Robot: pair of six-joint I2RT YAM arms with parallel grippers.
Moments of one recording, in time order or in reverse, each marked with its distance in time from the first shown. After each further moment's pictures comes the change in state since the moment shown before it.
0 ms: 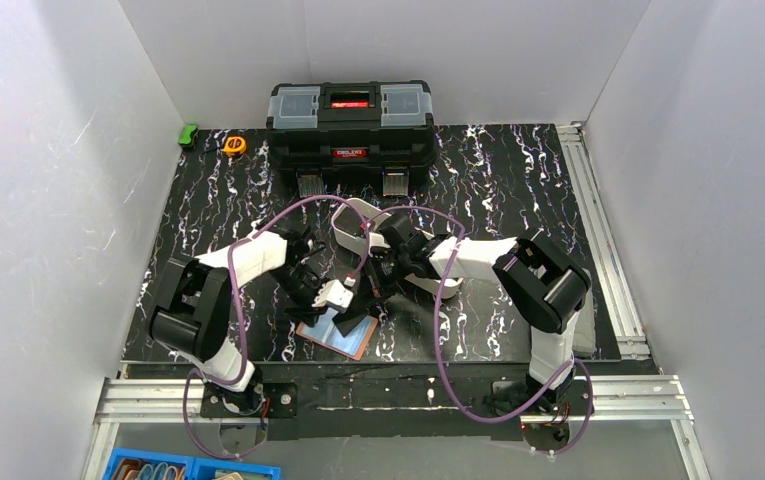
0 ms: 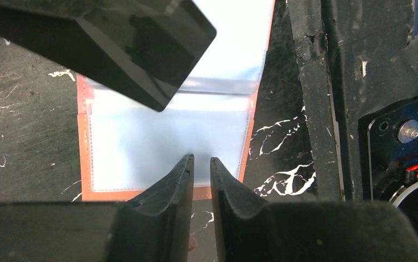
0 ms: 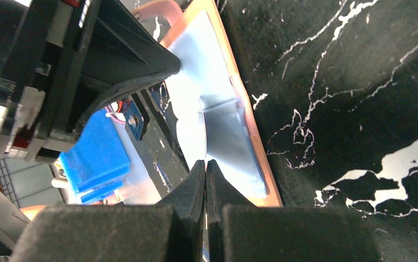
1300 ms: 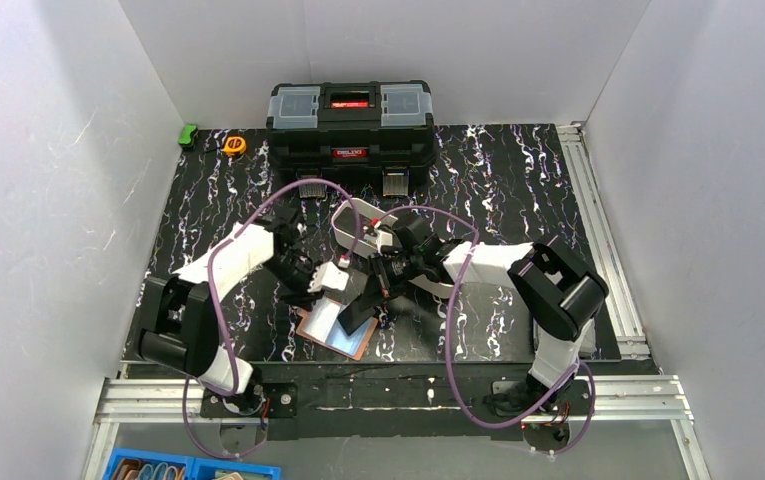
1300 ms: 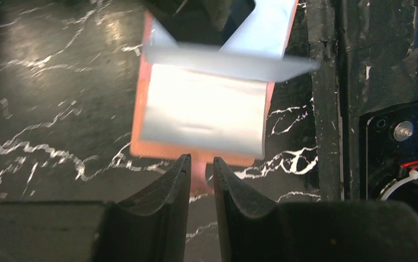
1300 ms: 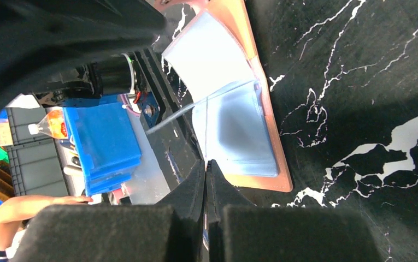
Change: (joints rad) left arm 0.039 -0.086 0.069 -0.053 0.005 -0.047; right arm -0.037 -0.091 -0.119 0.124 -0.068 0.022
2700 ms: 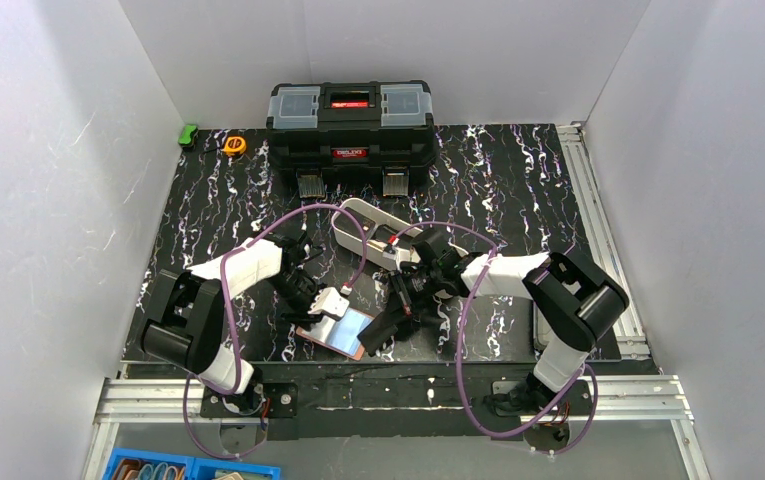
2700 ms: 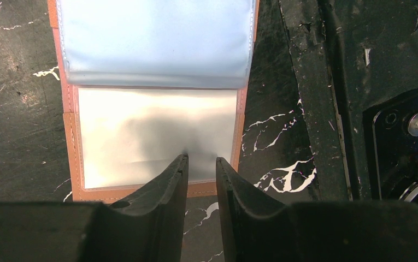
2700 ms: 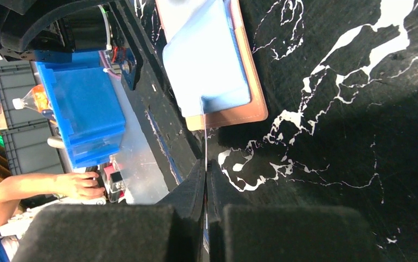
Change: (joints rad) left arm -0.033 0.014 -0.132 0.089 -0.027 0.088; right arm -0.040 -0.097 -0.192 -0.024 -0.043 -0.088
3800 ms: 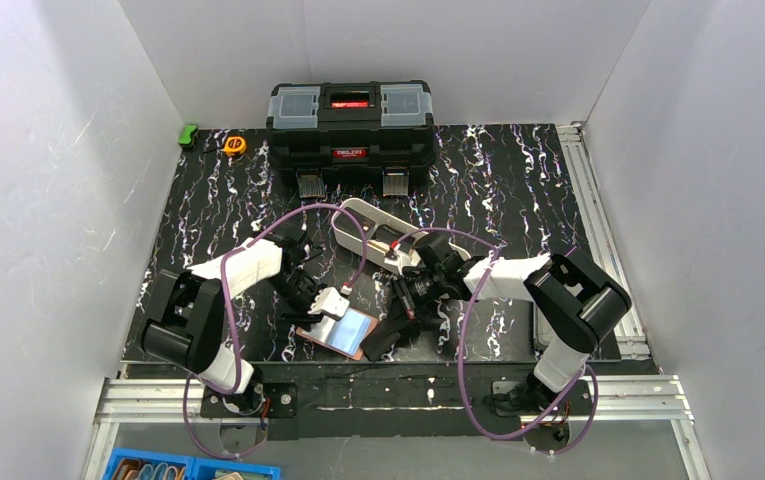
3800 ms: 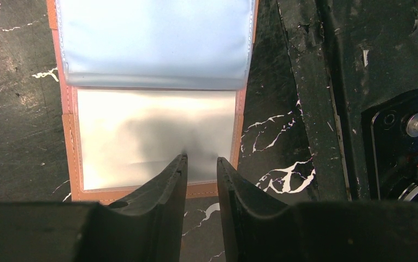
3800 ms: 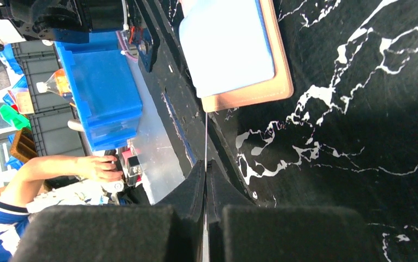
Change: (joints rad) left arm 0.000 0.002 0.000 -0.002 0.004 0.000; right arm 0.000 -0.021 -0.040 0.002 -0.082 0.029
